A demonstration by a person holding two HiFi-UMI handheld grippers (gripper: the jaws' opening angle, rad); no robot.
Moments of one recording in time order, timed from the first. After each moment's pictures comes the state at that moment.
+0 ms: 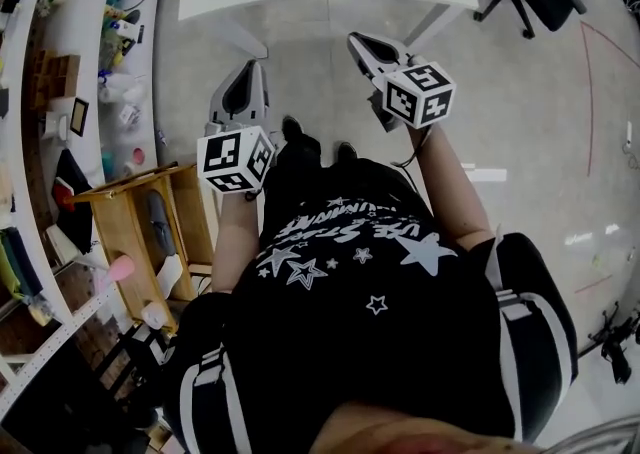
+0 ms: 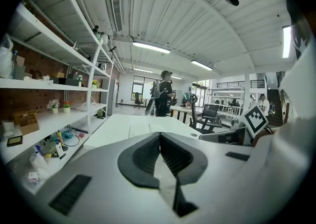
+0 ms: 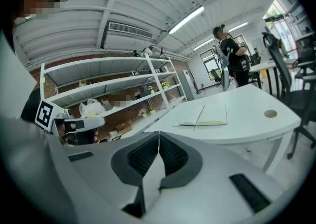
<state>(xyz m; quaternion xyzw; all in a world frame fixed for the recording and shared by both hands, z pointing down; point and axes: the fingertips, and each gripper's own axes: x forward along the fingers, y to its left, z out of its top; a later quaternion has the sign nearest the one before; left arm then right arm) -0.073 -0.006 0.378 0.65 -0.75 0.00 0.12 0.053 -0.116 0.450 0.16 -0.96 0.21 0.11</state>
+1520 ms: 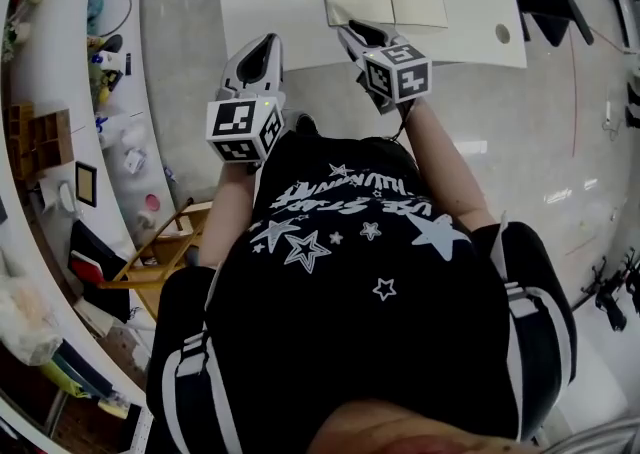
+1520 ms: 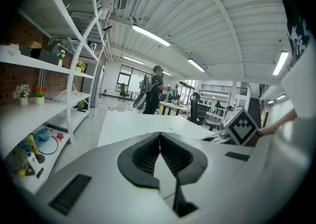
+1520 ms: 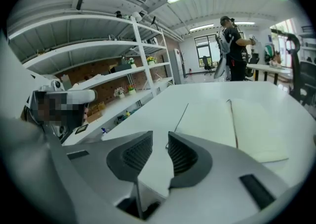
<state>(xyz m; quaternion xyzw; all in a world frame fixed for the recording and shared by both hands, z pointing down) -0.335 -0.174 0.434 0.73 -0.66 -0.01 0.17 -0.225 -0.249 0.528 0.25 -0.91 0.19 0.26</state>
